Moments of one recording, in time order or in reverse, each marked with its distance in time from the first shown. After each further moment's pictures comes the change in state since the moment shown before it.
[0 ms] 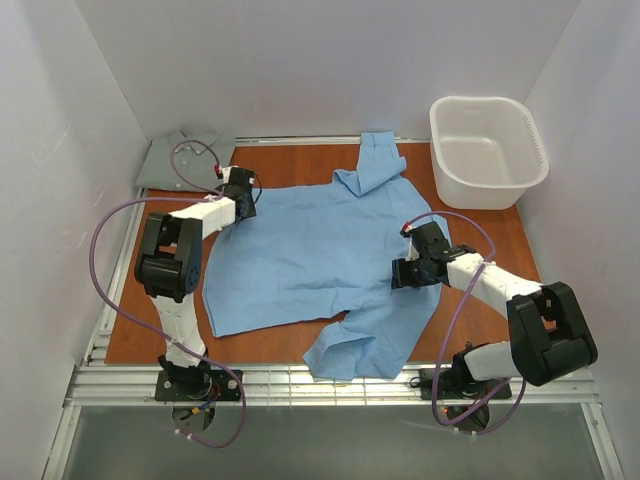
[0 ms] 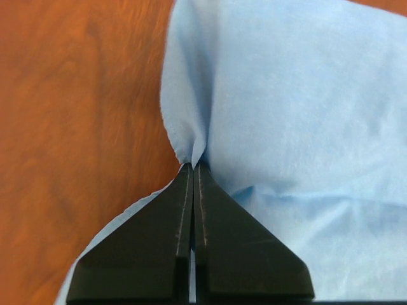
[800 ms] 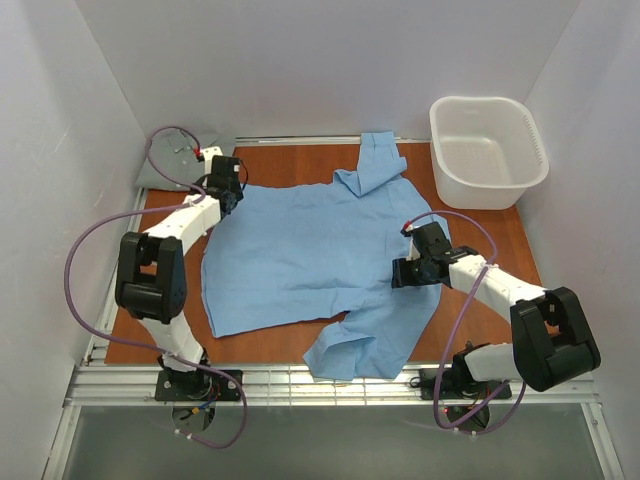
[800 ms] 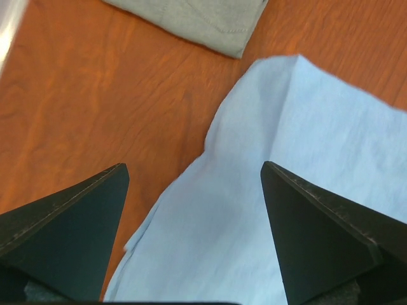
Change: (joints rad) left arm -0.024 -0.234 -0.035 -0.021 -0.217 0.079; right arm 0.000 -0.033 -0.007 -0.003 0.002 -0.004
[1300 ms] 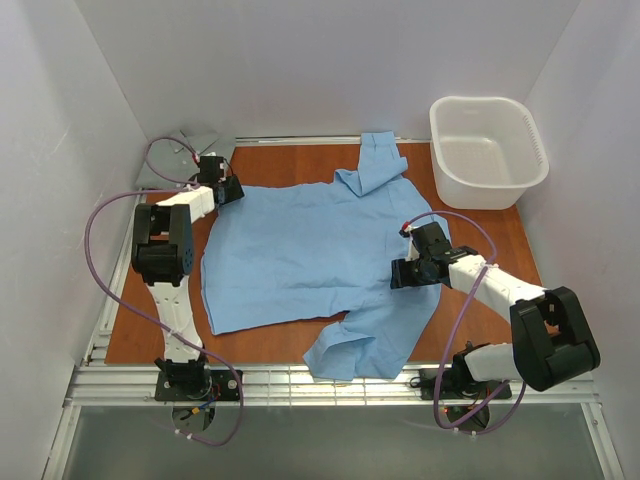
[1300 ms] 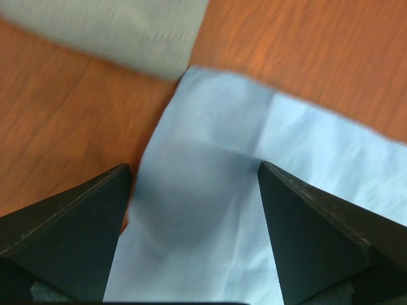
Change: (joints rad) left arm 0.177 0.341 0.162 0.113 0.464 -0.054; right arm 0.000 0.001 0.000 0.000 -0.020 -0.012
